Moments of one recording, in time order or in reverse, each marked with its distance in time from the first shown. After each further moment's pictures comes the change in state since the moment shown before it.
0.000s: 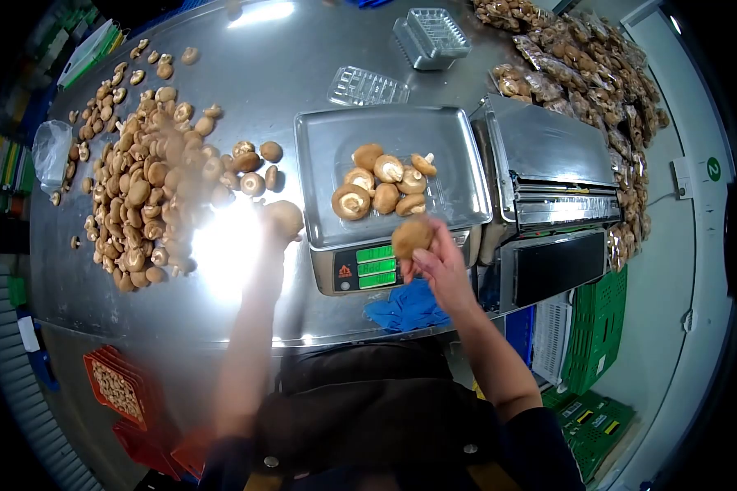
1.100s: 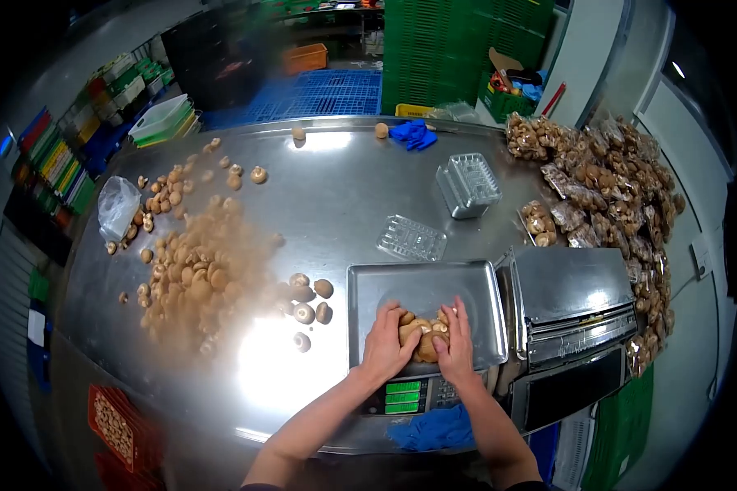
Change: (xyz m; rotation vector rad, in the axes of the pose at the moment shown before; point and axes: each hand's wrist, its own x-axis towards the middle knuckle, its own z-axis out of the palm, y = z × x) left_hand 0.057 -0.039 0.101 0.862 -0.204 0.558; right_hand 0.101 0.004 -0.035 -1.007 0.188 -0.574
